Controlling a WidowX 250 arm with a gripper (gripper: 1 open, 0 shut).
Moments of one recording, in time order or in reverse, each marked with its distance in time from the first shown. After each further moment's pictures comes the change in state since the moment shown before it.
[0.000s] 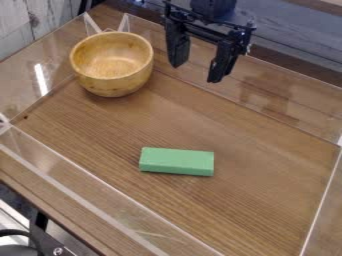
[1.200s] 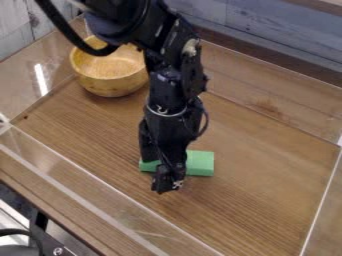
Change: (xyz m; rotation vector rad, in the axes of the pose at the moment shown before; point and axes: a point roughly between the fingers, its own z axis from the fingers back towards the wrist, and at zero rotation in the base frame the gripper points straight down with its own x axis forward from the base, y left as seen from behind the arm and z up) arm -0.069 -0.007 -0.110 0.071 -0.042 -0.629
